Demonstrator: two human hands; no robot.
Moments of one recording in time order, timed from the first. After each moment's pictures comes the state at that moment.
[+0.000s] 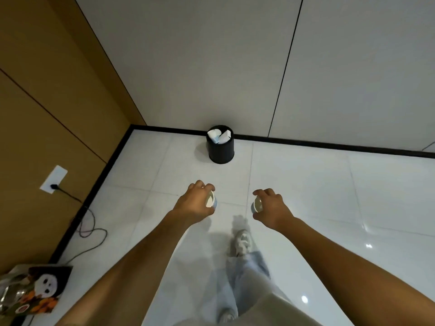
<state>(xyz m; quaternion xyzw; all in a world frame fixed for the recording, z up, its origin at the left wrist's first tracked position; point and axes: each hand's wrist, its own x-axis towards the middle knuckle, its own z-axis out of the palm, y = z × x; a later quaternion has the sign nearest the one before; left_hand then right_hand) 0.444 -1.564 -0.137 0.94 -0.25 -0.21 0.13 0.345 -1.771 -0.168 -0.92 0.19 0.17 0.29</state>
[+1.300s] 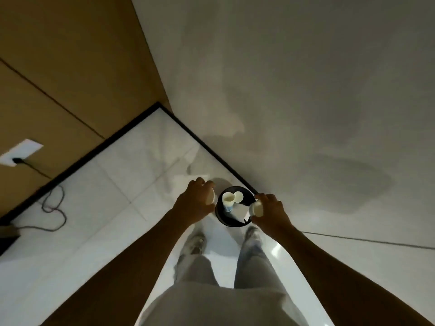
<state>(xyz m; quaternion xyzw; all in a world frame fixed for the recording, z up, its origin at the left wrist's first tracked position) 1.097 -1.741 -0.234 0.94 0.01 -0.25 0.23 1.102 -1.966 -0.243 -0.93 -0.02 0.30 0.22</state>
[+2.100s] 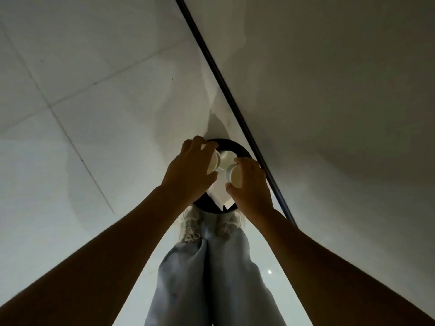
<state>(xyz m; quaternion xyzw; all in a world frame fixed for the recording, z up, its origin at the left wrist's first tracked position) 1.166 -1.845 -0.608 0.92 0.14 -0.21 0.29 1.194 -2.005 -0.648 -0.91 -0.13 0.32 0.21</state>
